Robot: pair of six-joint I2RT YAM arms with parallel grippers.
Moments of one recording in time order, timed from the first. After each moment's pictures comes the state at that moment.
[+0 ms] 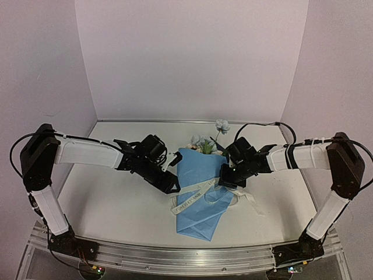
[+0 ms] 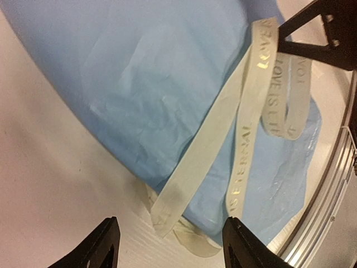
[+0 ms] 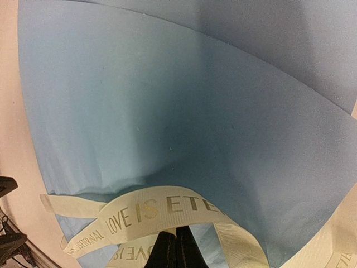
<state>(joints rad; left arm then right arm) -0.88 1.76 1.14 -0.34 0.27 -0.24 0.72 1.69 1.00 -0.34 -0.09 0.80</state>
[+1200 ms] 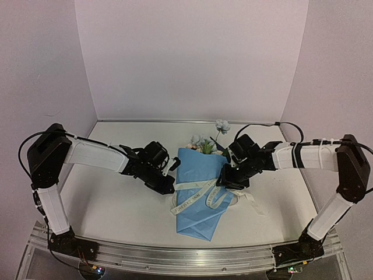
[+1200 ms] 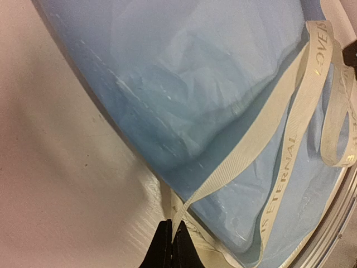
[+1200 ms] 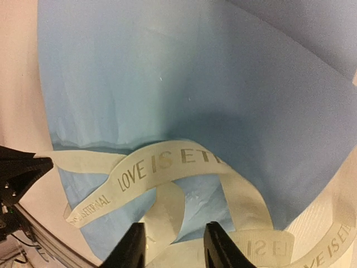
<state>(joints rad) -0.87 1.84 1.10 -0.29 0.24 -0.33 0.72 1.63 1.02 -0.46 -0.16 0.75</state>
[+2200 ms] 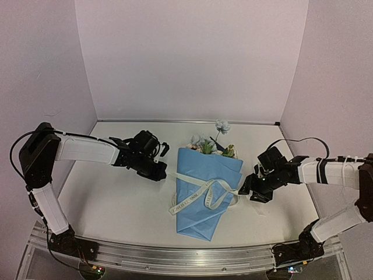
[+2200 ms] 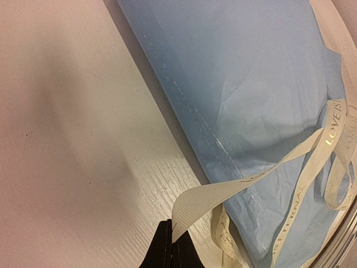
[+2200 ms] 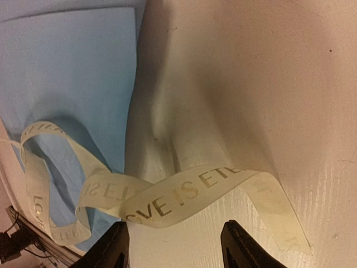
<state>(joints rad) -0.79 1.76 1.11 -0.29 0.12 -0.36 0.54 1.36 0.70 -0.47 -0.22 0.82</state>
